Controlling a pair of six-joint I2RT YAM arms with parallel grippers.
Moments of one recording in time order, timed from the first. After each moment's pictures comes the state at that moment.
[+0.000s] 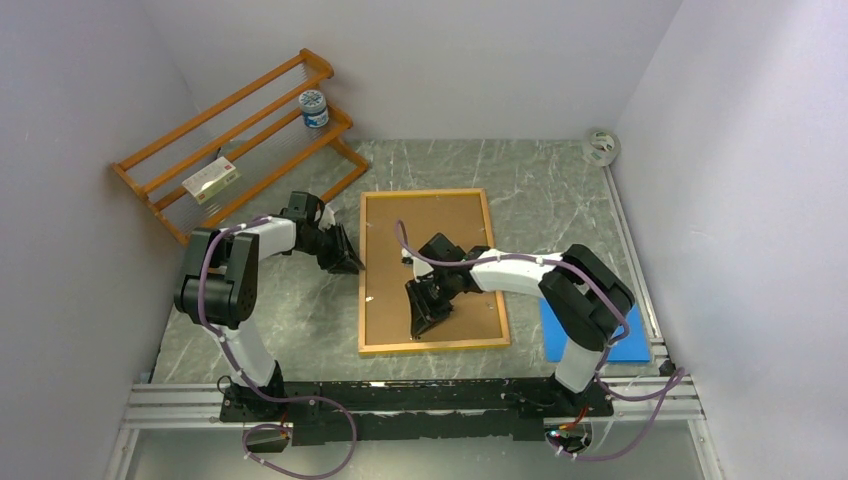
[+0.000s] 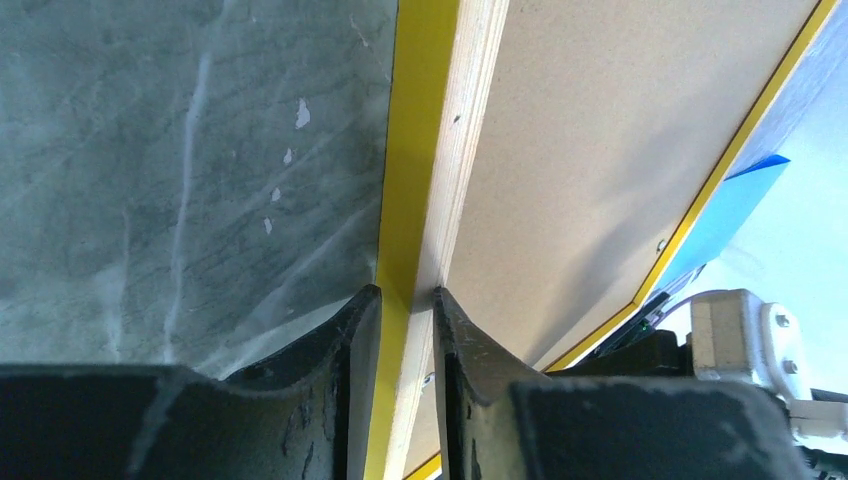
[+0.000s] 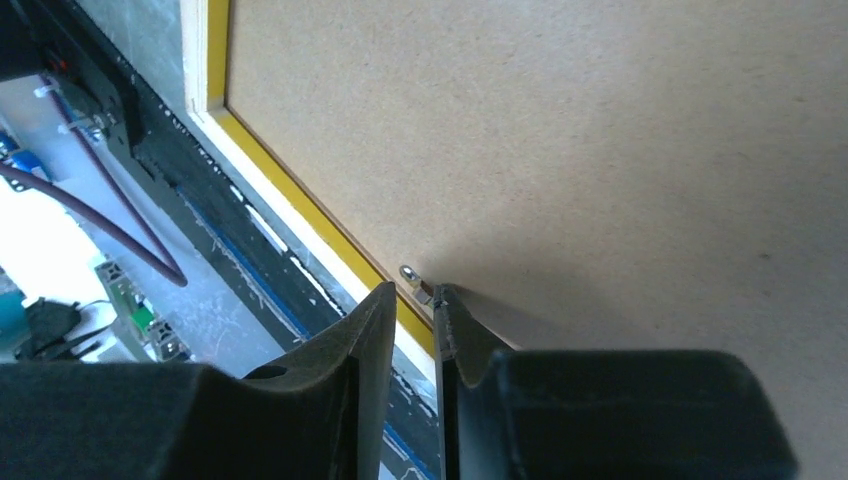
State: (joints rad) left arm -0.15 1.79 0.97 -0.34 0.58 -0.51; right arm 0.82 1.74 0.95 -0.36 -0.54 0.41
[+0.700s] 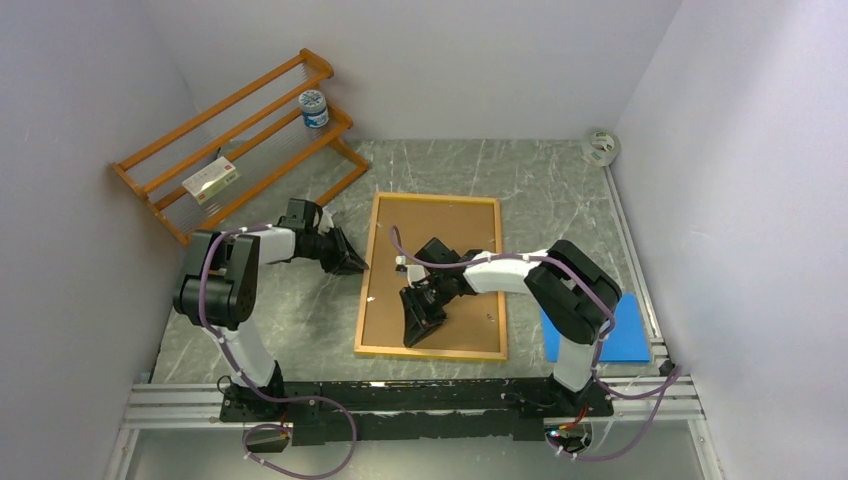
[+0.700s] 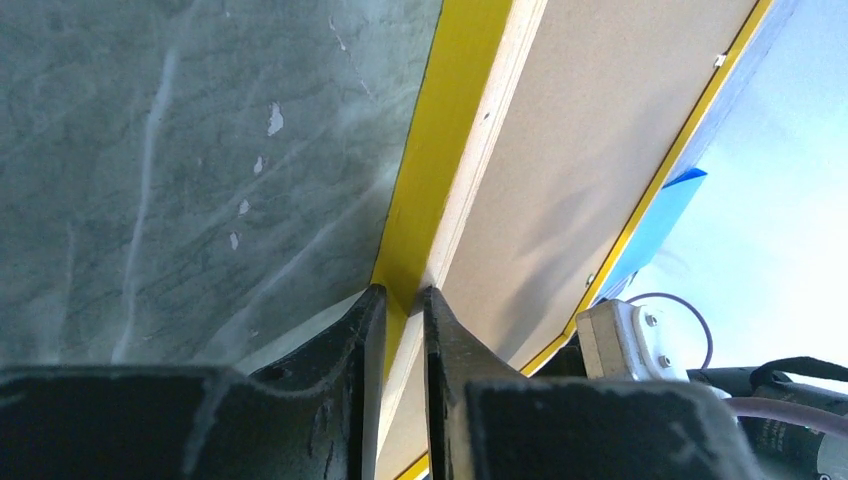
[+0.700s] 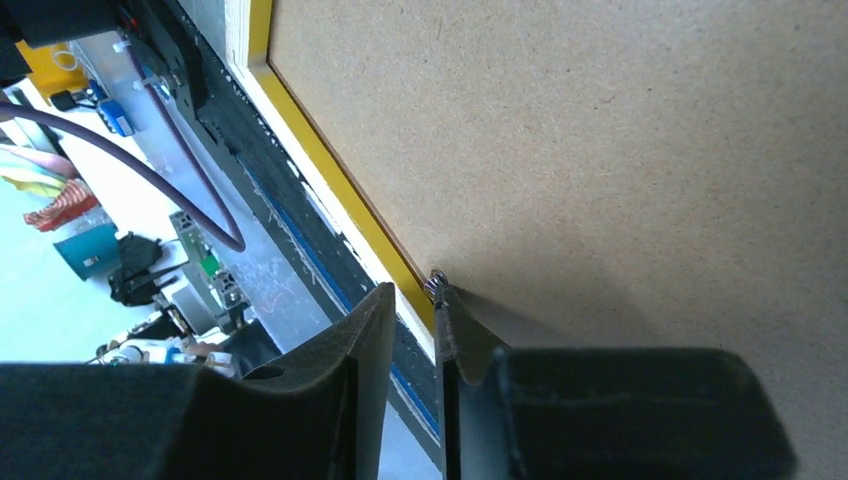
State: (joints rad) left arm -0.15 1.79 0.88 -0.17 0.66 -0.64; right arm 0.83 1.82 0.94 -0.30 -0.72 0.46
